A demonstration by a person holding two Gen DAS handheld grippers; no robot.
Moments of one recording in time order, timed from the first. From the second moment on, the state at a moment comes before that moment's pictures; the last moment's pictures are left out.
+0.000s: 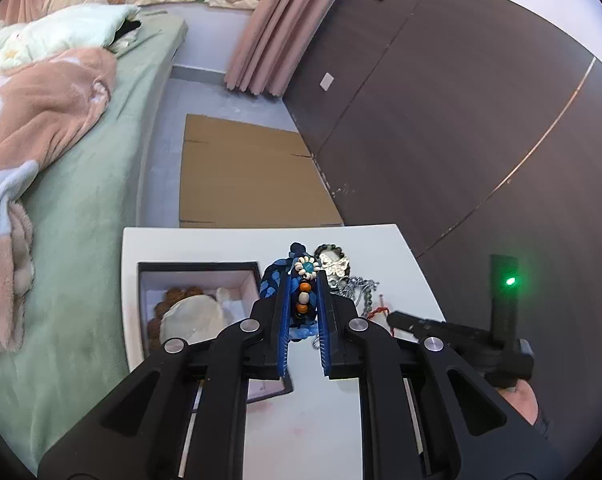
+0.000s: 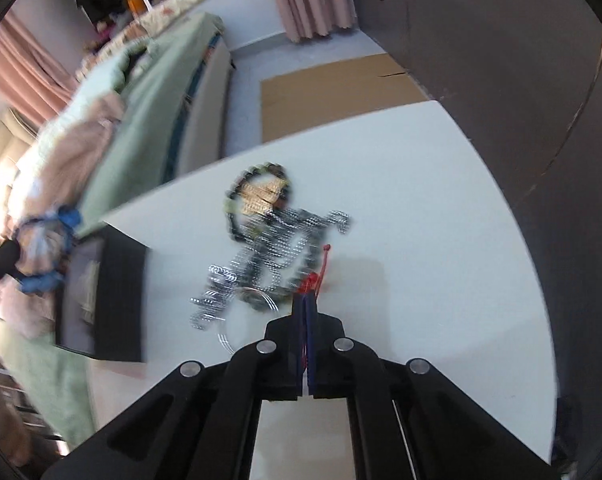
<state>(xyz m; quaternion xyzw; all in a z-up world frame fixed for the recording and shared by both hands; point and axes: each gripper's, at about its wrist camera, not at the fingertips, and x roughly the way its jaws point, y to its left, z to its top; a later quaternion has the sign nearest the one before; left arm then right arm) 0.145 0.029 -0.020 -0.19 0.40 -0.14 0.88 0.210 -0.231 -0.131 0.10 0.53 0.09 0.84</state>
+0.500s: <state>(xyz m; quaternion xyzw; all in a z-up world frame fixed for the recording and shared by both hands) 0.134 0.093 -0.012 -0.22 0.39 -0.07 0.89 0.191 -0.172 -0.078 0.20 0.44 0.25 0.84</state>
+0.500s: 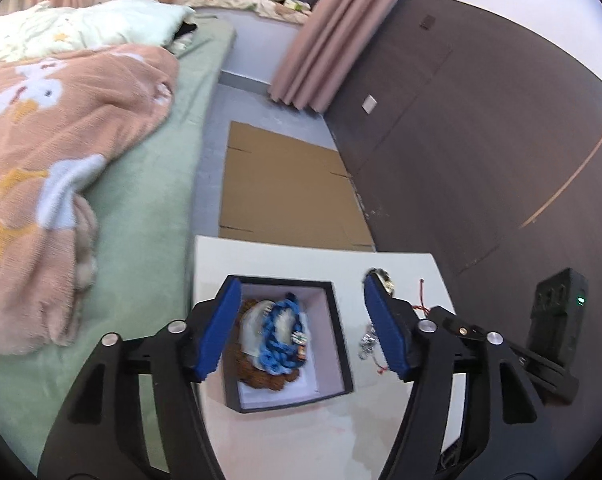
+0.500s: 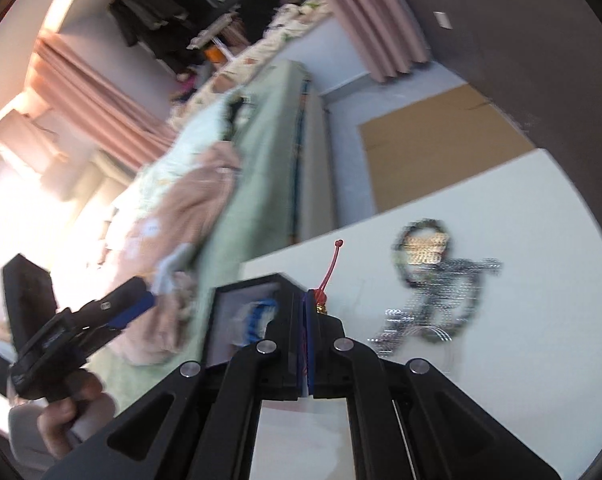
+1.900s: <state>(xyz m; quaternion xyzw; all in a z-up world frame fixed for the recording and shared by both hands) 0.137 0.052 -0.012 -0.14 0.38 -0.07 0.91 0.186 -0.236 -0.066 0.18 0.41 0.14 0.89</state>
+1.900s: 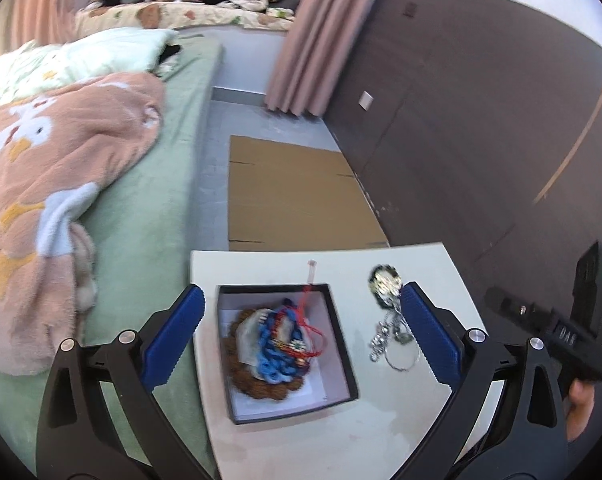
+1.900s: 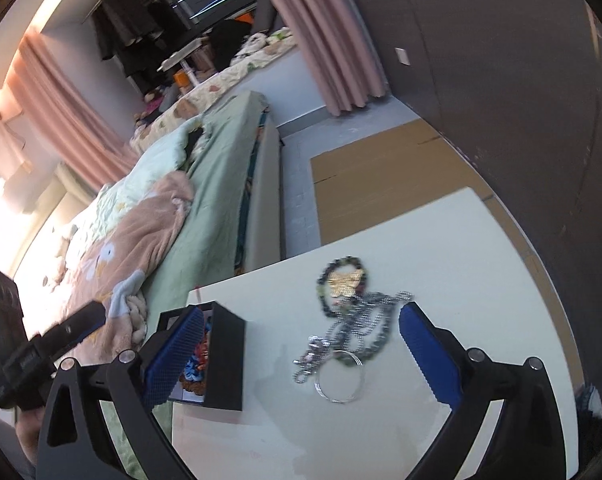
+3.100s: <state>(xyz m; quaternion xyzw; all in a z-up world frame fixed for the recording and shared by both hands) 0.212 -0.107 -0.103 -0.02 0.56 -0.11 0.82 0.198 -0.320 -0.106 0.27 0.49 0.07 0.83</state>
